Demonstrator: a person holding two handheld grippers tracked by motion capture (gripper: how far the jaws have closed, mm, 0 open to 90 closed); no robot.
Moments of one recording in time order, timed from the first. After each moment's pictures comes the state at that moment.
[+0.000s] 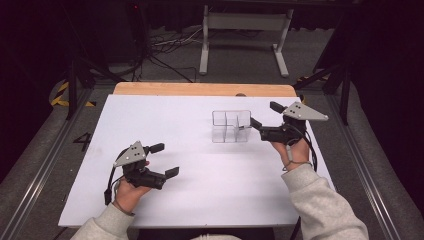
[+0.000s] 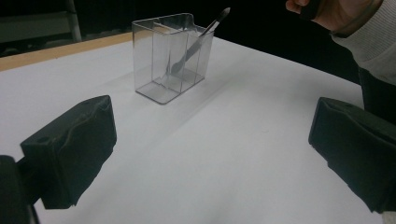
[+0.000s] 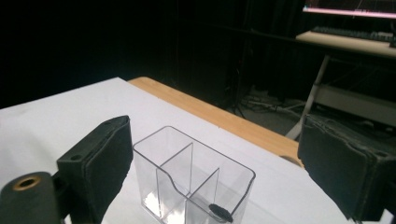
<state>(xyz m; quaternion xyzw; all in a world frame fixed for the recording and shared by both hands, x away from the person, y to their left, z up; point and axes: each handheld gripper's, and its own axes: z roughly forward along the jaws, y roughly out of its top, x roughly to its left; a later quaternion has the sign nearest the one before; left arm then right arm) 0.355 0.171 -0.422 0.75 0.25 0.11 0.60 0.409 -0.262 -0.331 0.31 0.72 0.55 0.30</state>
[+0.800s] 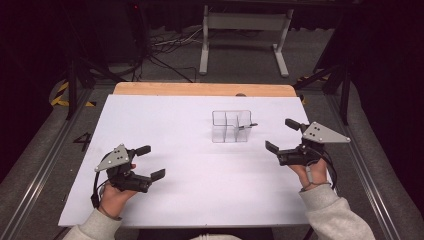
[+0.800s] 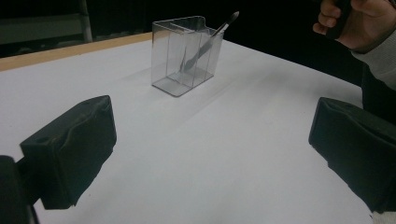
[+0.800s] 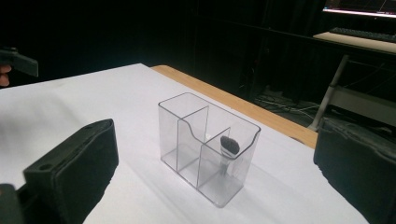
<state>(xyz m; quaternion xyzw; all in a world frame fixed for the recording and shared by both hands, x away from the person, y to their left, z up) 0.344 0.203 -0.422 0.75 0.26 0.11 0.60 0.365 -0.303 -0.351 0.28 0.73 0.55 0.28</state>
